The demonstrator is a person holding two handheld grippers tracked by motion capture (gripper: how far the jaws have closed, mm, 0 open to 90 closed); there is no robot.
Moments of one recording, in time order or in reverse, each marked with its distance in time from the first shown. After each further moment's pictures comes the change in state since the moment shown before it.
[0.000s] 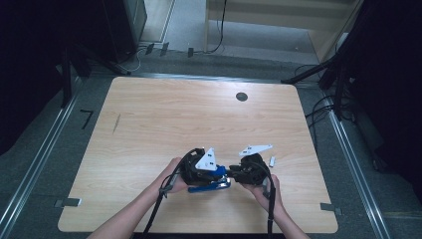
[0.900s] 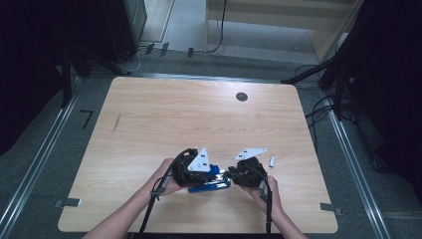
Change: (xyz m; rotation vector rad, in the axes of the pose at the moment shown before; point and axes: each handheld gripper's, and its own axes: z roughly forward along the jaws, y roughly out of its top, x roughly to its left) left arm -0.005 -0.003 -0.026 0.003 0.033 -0.005; right arm 0.008 -0.003 0.005 0.016 -0.062 -0.076
